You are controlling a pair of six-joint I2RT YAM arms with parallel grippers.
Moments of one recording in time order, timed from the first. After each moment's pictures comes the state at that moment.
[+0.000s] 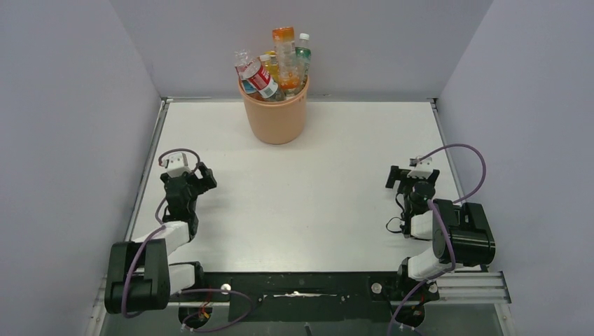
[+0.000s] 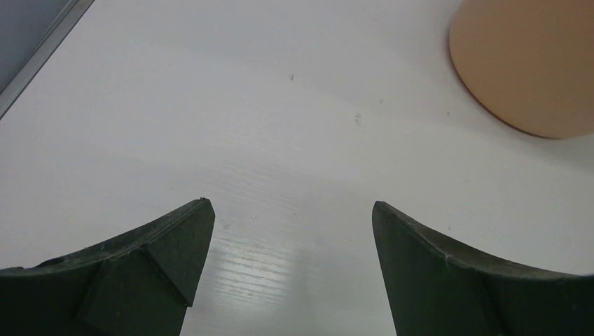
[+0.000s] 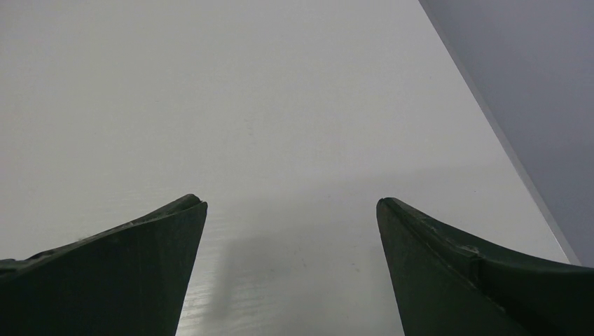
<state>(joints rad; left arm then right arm) 0.05 1.19 0.25 0.68 -0.09 -0.27 -0.14 1.52 0.20 1.15 0.05 -0.07</state>
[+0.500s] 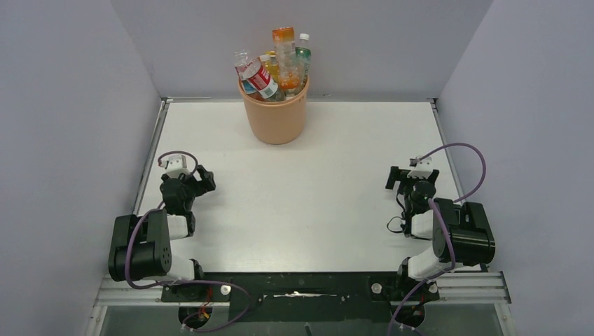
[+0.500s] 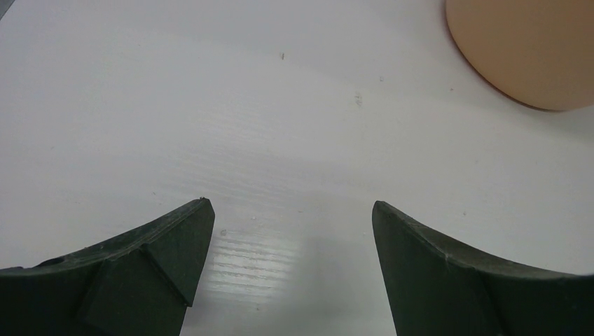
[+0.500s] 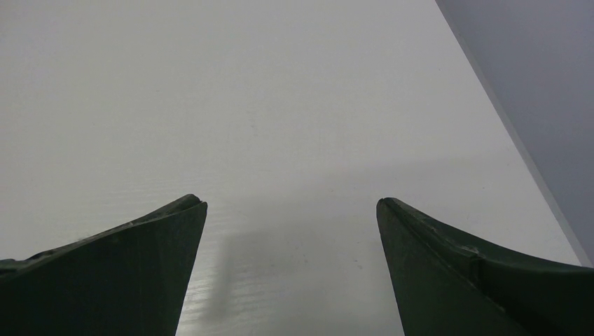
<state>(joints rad) 0.16 1.43 0.24 0.91 0.12 -0.25 -0.15 1.53 0.21 1.12 0.01 -0.07</state>
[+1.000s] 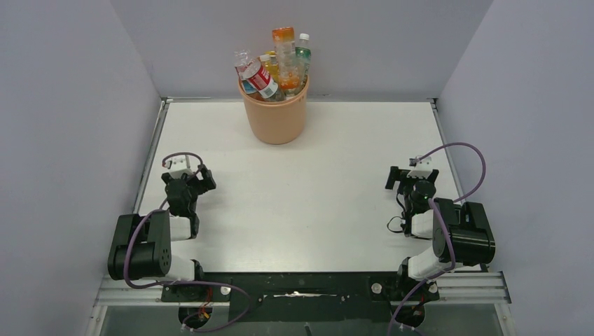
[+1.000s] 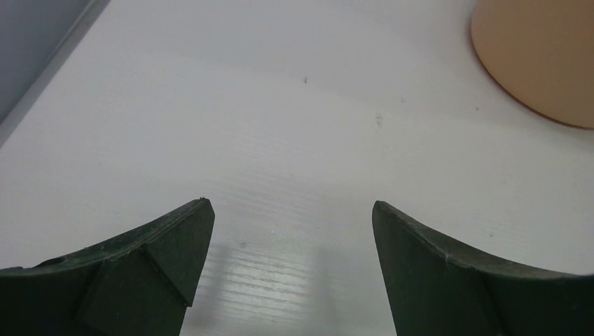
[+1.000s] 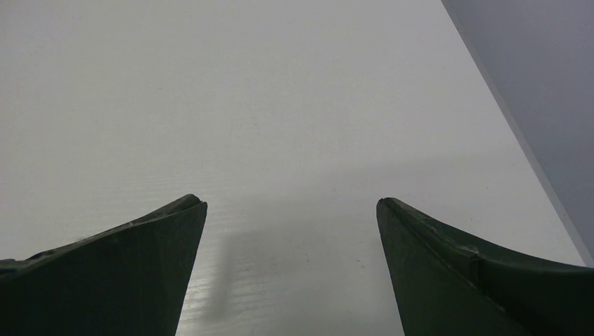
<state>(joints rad) 0.09 1.44 0.24 0.95 -0.02 -0.19 -0.15 1.53 0.21 1.11 0.00 -0.07</state>
